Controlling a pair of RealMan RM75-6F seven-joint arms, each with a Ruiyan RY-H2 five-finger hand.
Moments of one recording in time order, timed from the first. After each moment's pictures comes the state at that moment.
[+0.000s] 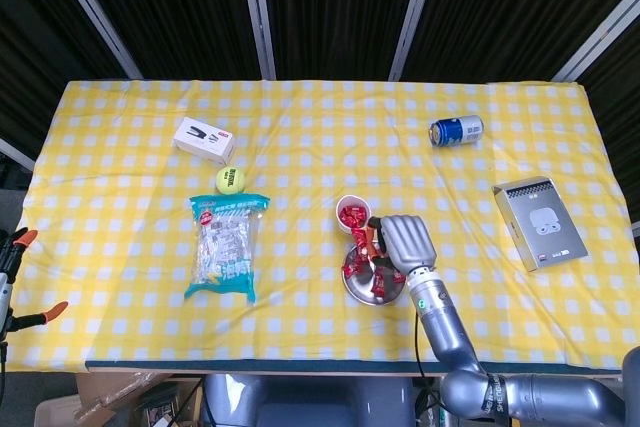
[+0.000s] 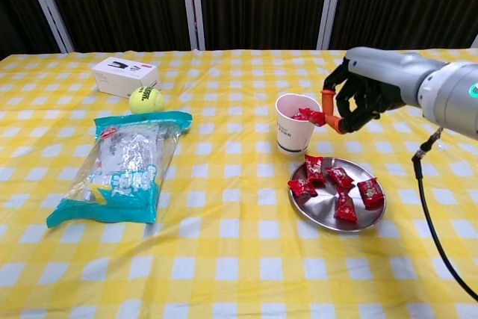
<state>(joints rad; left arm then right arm) -0.05 -1.06 -0.05 -1.71 1.39 1.41 -0.17 0.72 -1.52 0.28 -1.87 -0.73 1.20 -0.62</state>
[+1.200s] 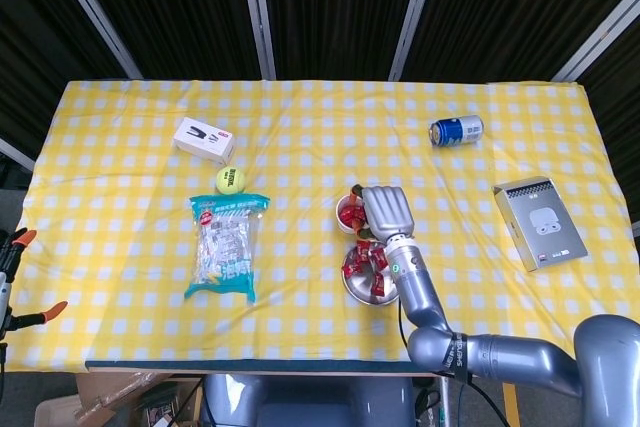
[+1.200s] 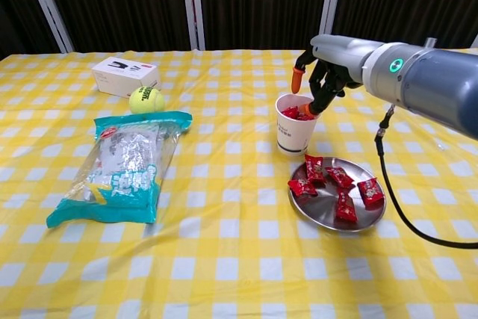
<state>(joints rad) -0.05 -1.05 -0.05 -1.72 1.37 1.40 -0.18 0.90 -1.61 0.34 -1.63 -0.58 1.14 -0.67</state>
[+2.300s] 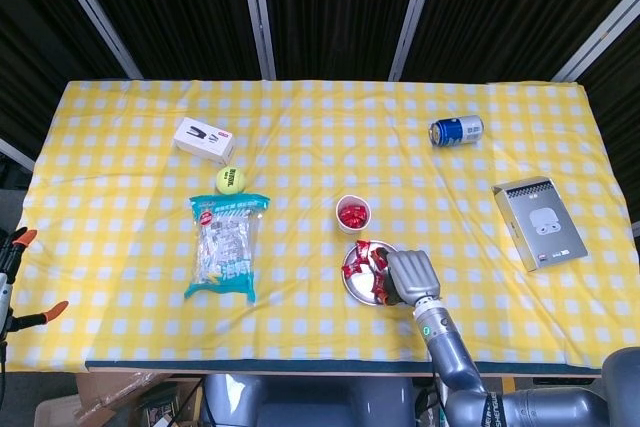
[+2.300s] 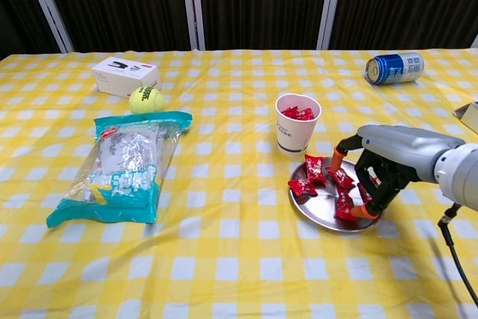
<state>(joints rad) -0.04 -1.07 -0.05 -1.72 1.39 1.43 -0.15 0.69 -1.57 0.07 -1.80 -0.72 1.20 -0.60</state>
